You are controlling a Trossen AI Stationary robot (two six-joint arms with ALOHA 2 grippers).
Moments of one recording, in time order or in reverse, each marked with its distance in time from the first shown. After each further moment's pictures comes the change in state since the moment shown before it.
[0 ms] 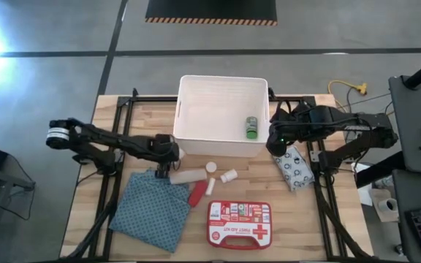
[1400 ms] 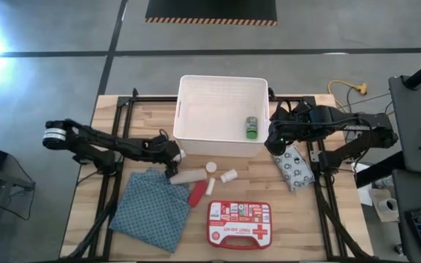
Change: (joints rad) left arm -0.006 -0.039 -0.102 0.306 -0.038 -0.367; right arm 0.000 0.000 -0.001 0.021 0.025 0.037
